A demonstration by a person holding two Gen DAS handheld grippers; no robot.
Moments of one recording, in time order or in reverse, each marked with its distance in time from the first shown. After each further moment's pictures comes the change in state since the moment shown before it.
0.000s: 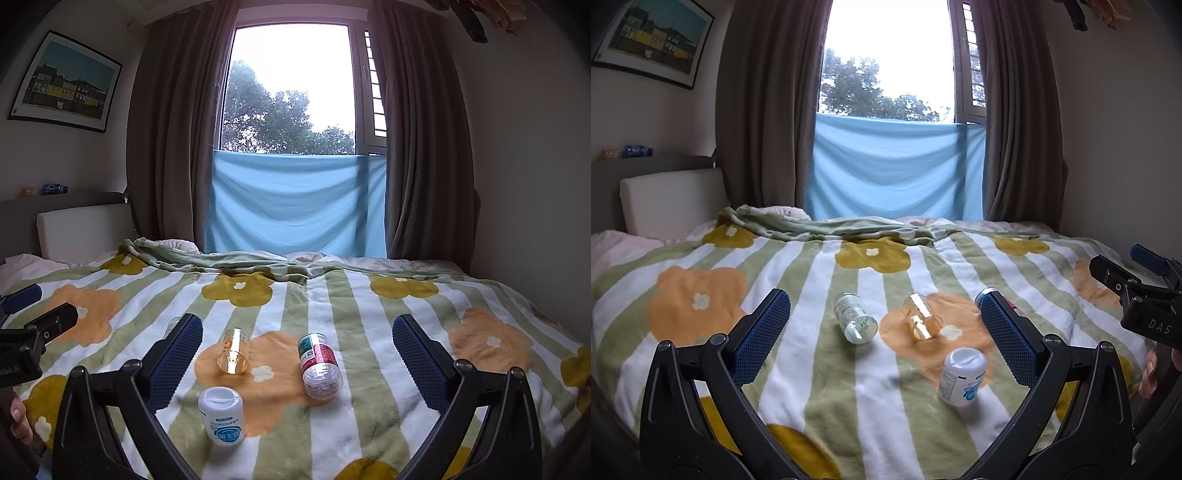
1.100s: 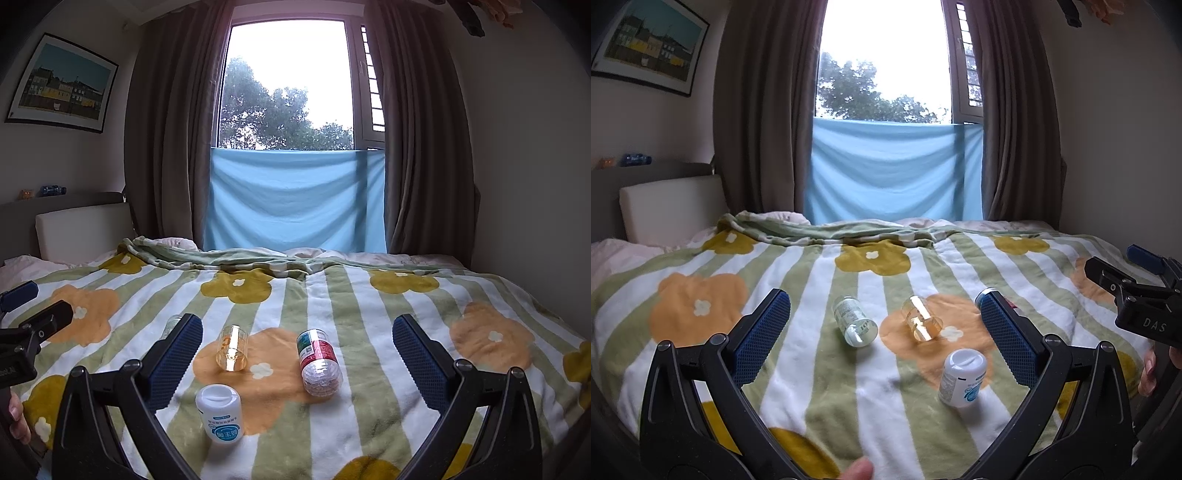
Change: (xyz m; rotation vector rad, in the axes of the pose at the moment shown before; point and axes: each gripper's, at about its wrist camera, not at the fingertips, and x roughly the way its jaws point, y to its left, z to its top) left arm -0.002 -0.002 0.003 0.021 -0.010 0.001; right arm 0.000 -0.003 -0.003 0.014 0.011 0.001
